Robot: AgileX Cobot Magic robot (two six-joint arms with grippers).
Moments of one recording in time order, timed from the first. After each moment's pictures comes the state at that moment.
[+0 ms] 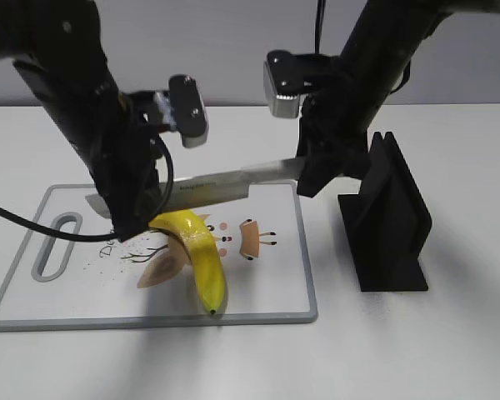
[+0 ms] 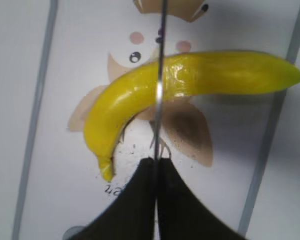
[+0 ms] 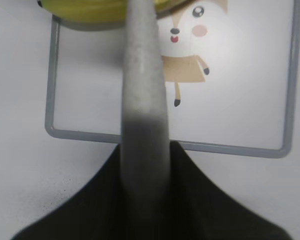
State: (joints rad) left arm -0.56 1.79 -1.26 -0.09 0.88 0.96; right arm 0.41 2.03 -1.62 0.45 1.15 -1.35
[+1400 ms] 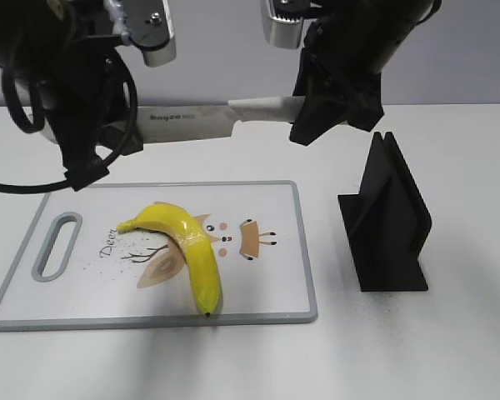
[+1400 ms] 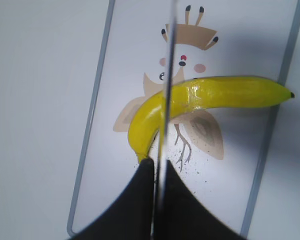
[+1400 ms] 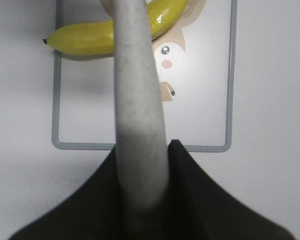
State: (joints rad) left arm -0.56 1.58 -1.28 -0.08 0.94 0.96; right arm 0.45 1.85 -1.63 0.40 1.14 -1.23
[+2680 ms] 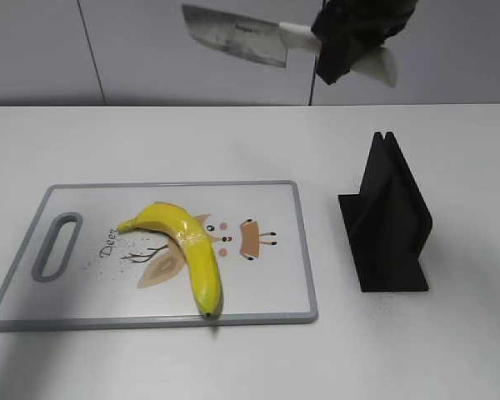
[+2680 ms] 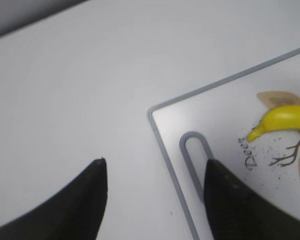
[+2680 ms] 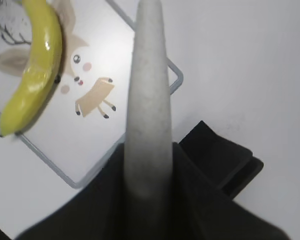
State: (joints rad) left arm -0.14 1.49 -1.40 -0.01 1.04 0.36; right arm 0.45 1.85 -1.80 0.20 1.19 -0.37
